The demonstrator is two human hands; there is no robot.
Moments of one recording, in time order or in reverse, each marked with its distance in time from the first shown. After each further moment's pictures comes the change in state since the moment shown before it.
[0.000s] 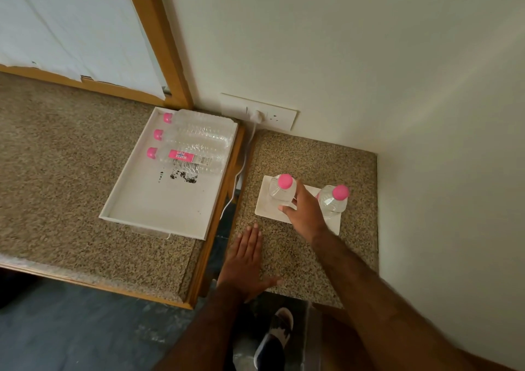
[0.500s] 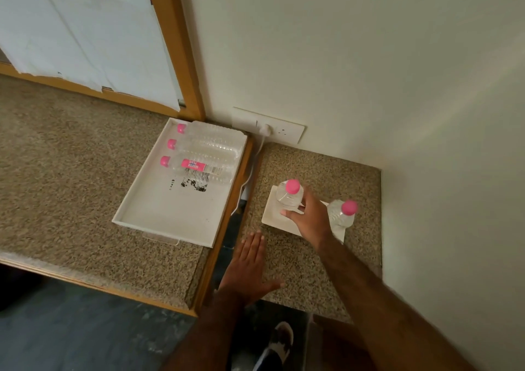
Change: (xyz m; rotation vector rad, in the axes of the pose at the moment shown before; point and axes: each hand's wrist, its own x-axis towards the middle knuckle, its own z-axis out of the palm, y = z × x) left_hand -0.001 -0.006 -0.018 -0.116 0.030 -0.021; right_hand -0.002 -0.029 -0.012 0.110 0.037 0.020
